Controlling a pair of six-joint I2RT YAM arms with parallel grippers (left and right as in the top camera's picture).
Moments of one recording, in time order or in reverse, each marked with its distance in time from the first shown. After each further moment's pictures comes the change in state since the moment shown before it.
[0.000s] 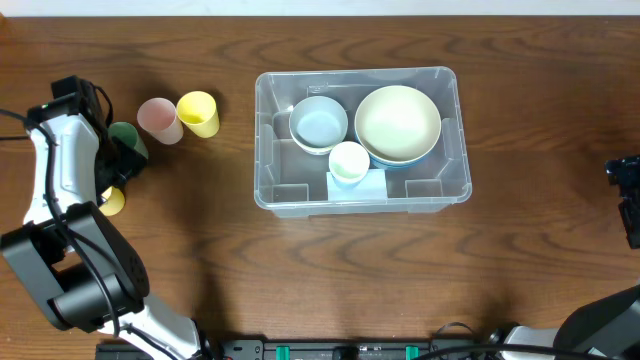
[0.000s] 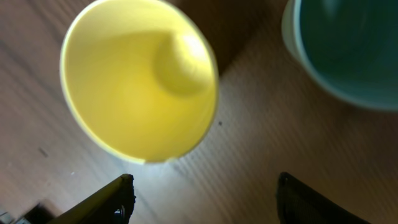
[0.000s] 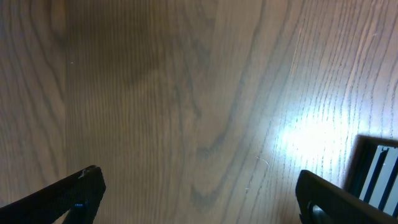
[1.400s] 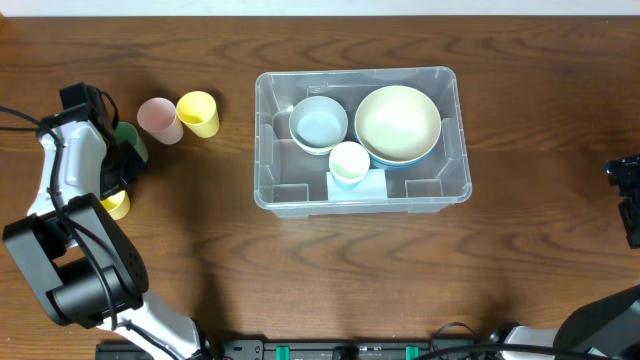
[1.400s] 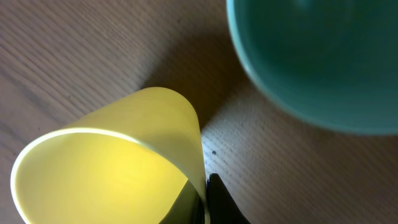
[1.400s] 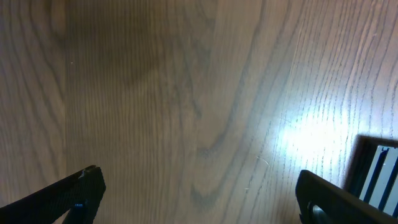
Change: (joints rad) left arm 0.000 0.019 -0.082 0.144 0.001 0.231; right arm 0.000 0.000 0.000 0.000 0.000 0.000
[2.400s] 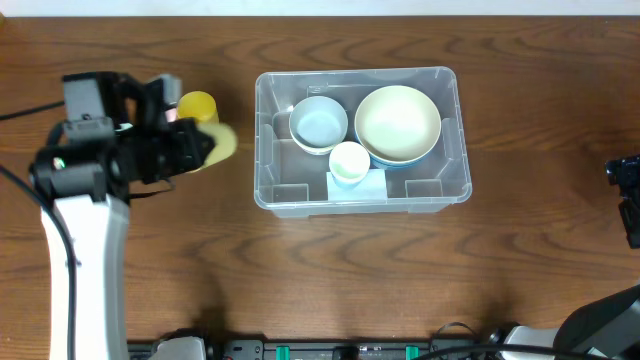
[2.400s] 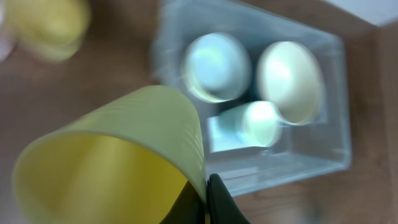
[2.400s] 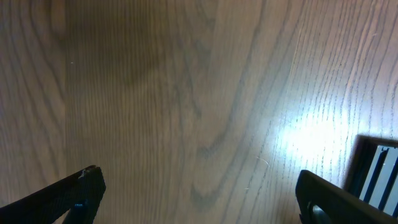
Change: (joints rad) left arm -0.334 -0.591 0.065 -0.132 0.694 0.102; right arm 0.000 0.000 0.000 0.000 0.000 0.000
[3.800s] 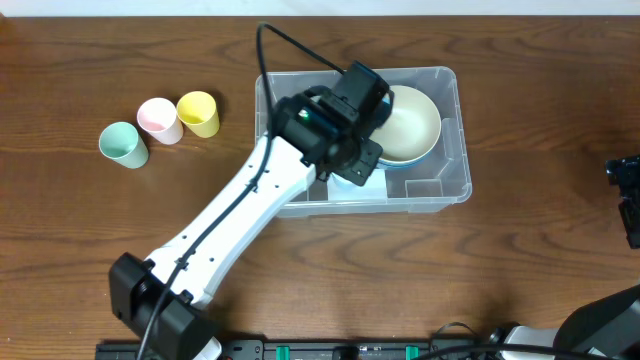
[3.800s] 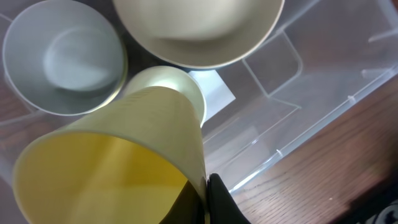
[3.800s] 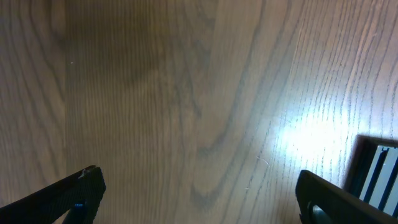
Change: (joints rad) left arm -0.763 0.474 0.304 -0.051 -0.442 0.051; right arm 0.000 0.000 0.000 0.000 0.000 0.000
